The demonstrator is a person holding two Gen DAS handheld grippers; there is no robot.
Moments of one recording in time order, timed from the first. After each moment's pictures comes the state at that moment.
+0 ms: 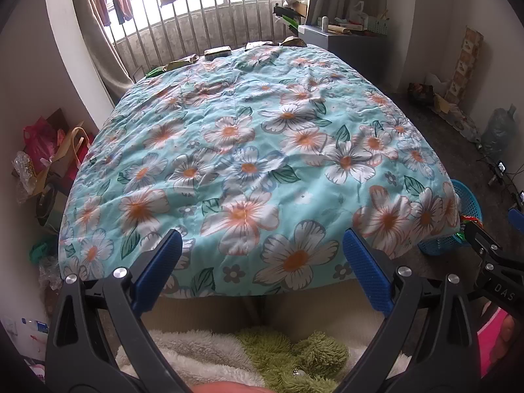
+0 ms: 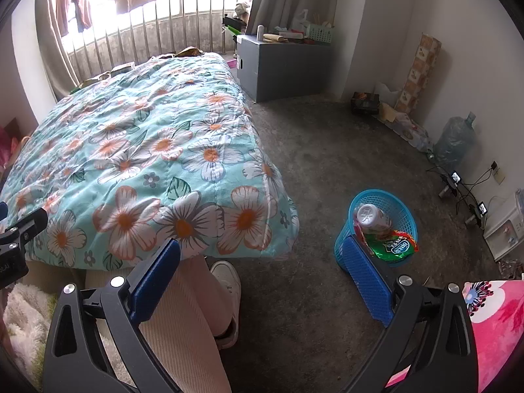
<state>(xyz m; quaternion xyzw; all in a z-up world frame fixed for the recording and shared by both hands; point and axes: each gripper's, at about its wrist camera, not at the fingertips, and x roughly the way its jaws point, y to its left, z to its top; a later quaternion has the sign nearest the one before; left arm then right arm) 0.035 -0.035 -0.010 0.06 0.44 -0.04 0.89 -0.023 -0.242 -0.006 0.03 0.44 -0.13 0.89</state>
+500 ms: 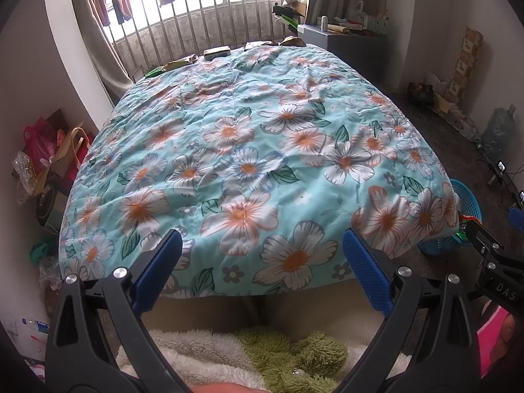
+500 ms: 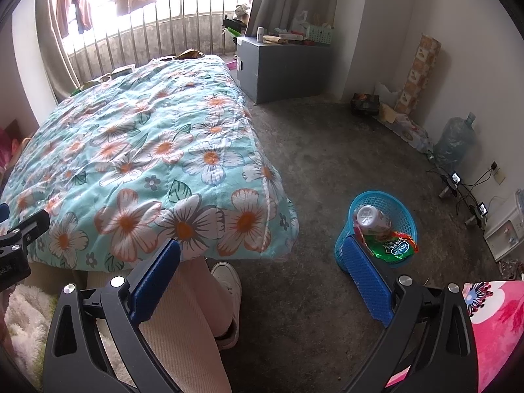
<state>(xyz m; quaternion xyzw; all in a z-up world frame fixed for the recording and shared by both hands) 0.035 -0.035 -0.009 0.06 0.44 -0.04 0.89 -0.023 -0.243 -0.005 0.03 0.43 -0.12 0.89</state>
